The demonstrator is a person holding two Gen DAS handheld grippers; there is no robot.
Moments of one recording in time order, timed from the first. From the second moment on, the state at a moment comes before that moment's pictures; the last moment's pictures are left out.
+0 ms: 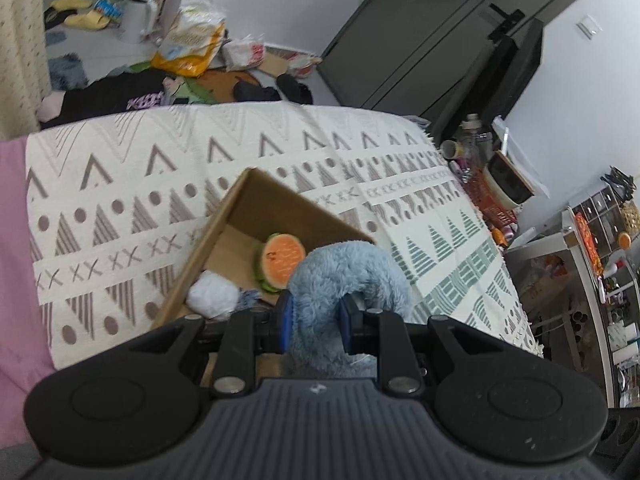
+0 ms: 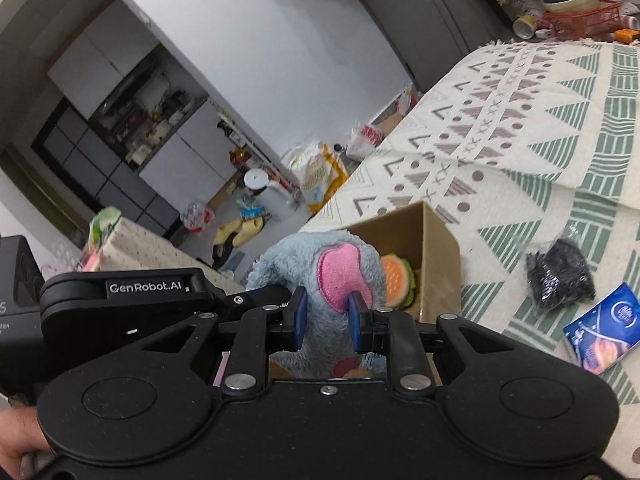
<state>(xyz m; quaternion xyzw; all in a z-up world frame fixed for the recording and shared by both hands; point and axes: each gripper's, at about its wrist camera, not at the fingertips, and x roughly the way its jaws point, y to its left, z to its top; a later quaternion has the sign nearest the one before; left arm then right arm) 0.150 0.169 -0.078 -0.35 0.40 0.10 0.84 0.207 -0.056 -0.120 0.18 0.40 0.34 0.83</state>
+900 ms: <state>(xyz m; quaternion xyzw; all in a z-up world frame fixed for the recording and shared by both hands) 0.158 0.183 -0.104 -0.31 0.46 0.14 0.82 0.201 -0.035 -0.124 0.11 0.42 0.33 0.83</state>
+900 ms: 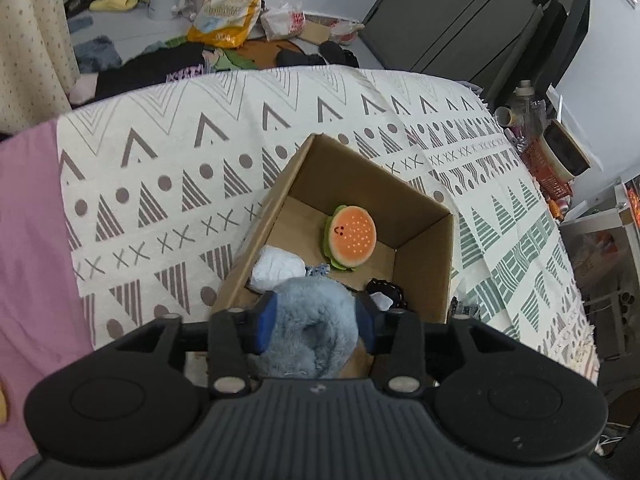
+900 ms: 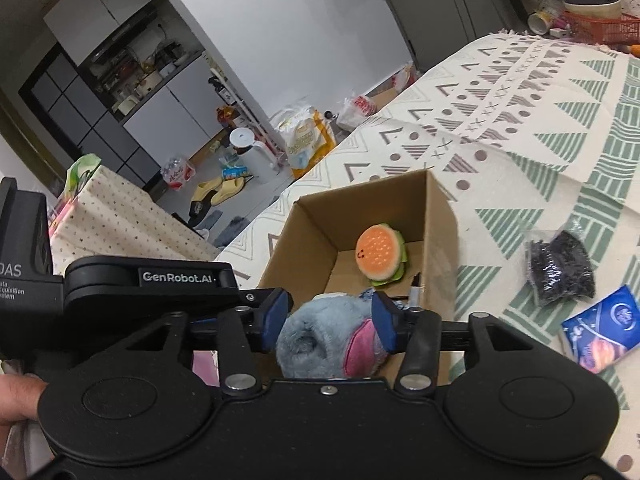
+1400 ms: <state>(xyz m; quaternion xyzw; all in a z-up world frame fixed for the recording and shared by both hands) 0.152 0.156 -0.075 -0.25 0.44 0.17 0.84 0.212 -0.087 -0.104 0.11 0.42 0.27 0.86</state>
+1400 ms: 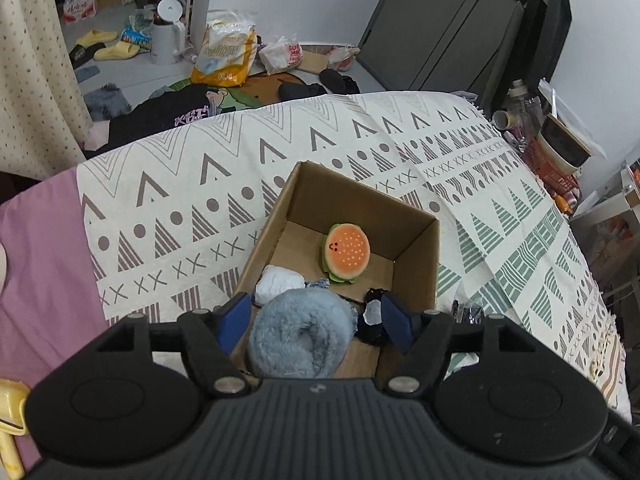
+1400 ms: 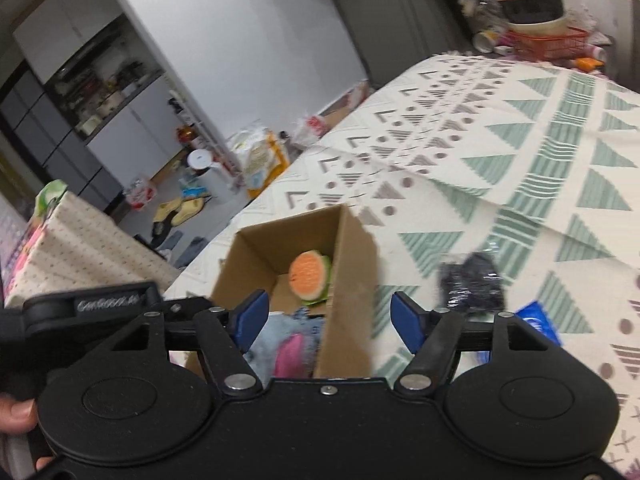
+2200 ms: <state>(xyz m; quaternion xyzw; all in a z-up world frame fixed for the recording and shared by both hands) 0.162 0.082 -0.050 -0.20 0.44 0.14 0.87 0.235 -0.190 -0.106 0.22 0.46 0.17 0.85</state>
